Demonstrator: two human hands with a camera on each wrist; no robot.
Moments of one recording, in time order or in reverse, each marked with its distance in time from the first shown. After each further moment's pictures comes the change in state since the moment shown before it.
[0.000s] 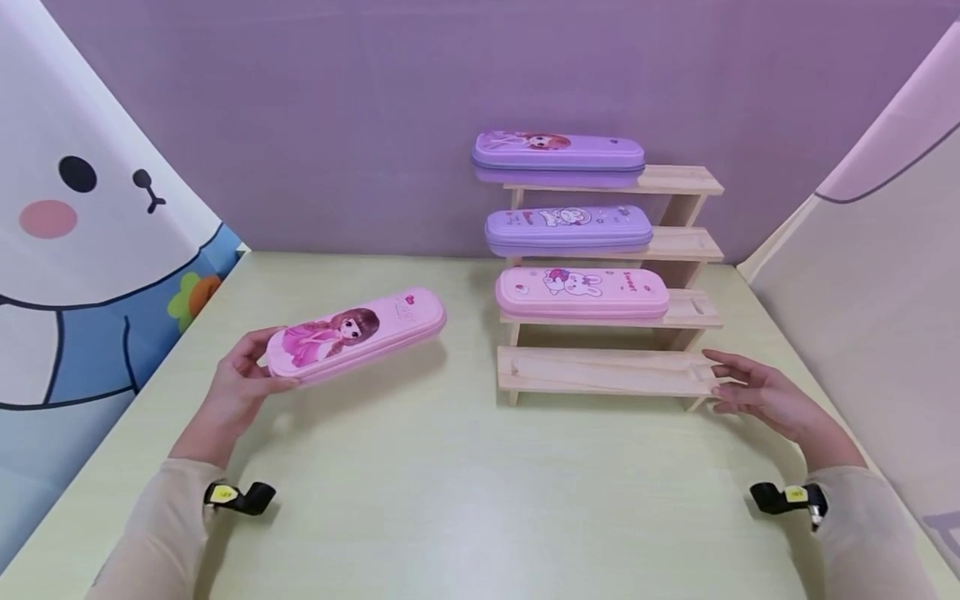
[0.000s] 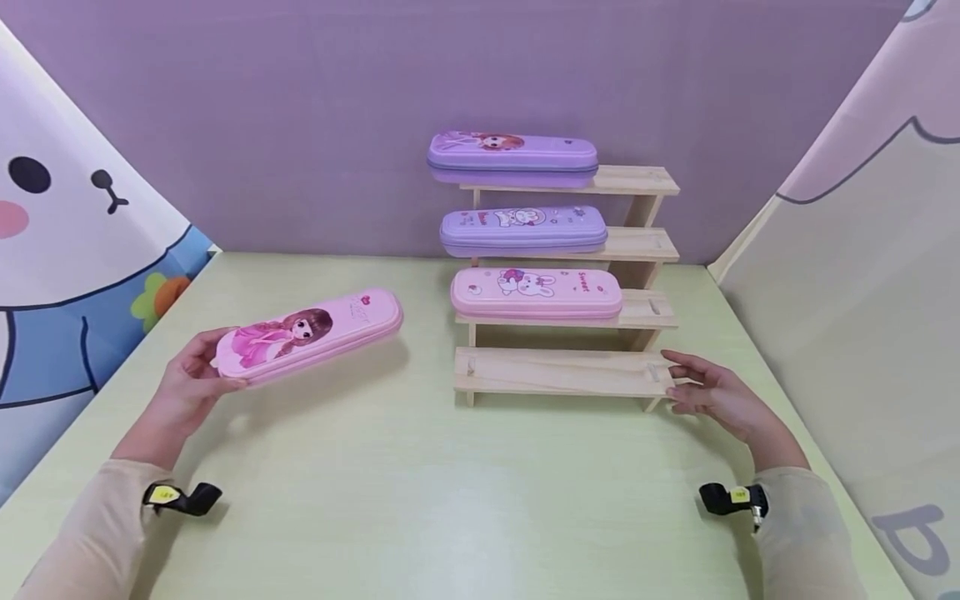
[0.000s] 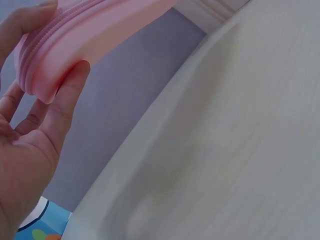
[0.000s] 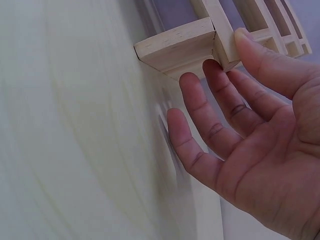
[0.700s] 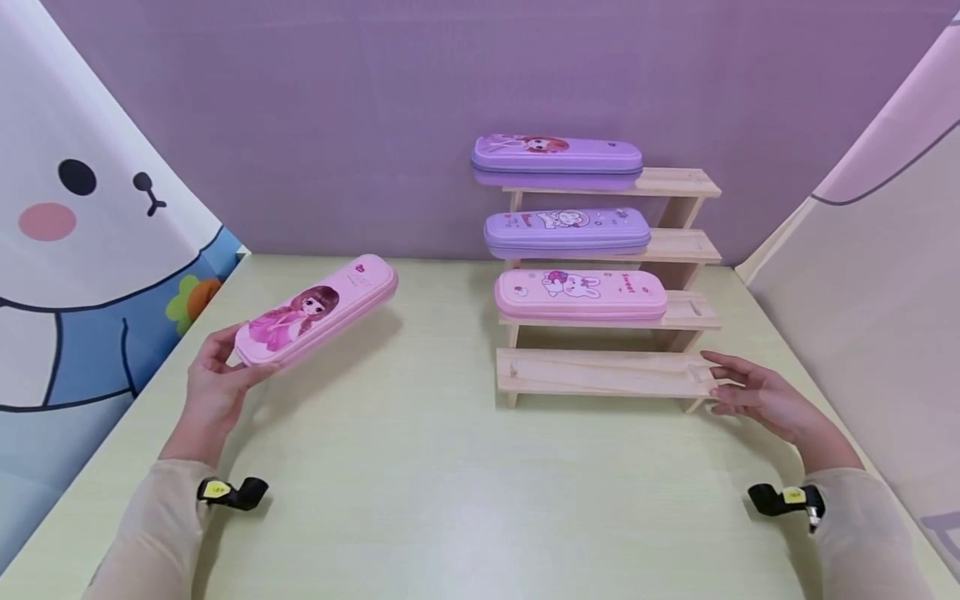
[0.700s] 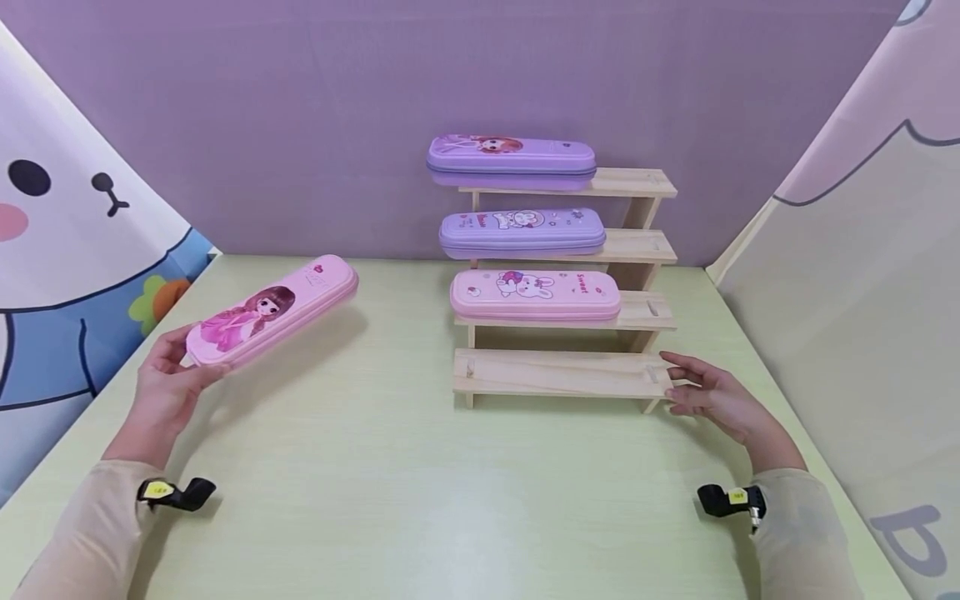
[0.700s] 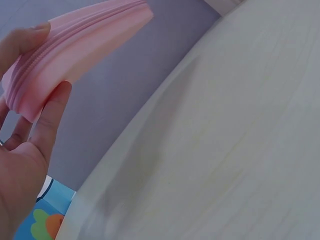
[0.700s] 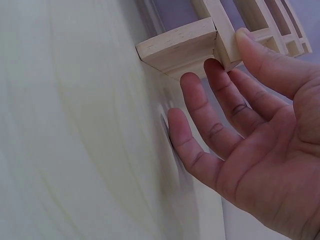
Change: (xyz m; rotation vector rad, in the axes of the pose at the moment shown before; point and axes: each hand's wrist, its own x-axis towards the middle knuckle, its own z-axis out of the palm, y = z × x) left_hand 0.004 0.003 -0.018 -0.107 0.324 -0.068; right_hand -0.001 0.000 0.002 0.050 -0.020 -0.019
